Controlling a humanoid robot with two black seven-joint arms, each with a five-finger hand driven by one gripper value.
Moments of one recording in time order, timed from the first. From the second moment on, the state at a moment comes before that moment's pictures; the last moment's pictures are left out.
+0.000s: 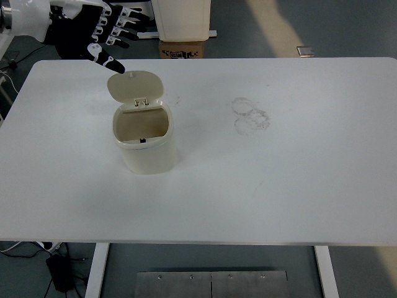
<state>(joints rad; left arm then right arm) -1.41 0.85 -0.40 -1.25 0.23 -0.58 0.44 0.00 0.00 0.31 0.20 -0.22 0.03 0.49</state>
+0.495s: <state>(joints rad) -1.25 0.74 -0.51 -0.93 0.19 -0.58 0.44 0.00 0.00 0.31 0.20 -0.22 0.03 0.49</state>
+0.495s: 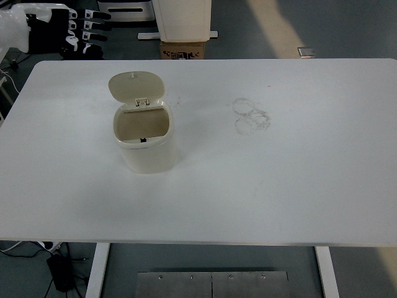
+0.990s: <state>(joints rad) -1.10 0.64 -0.80 -0.64 0.06 -0.50 0.26 0.00 0.00 0.31 0.20 -0.22 0.03 0.49</state>
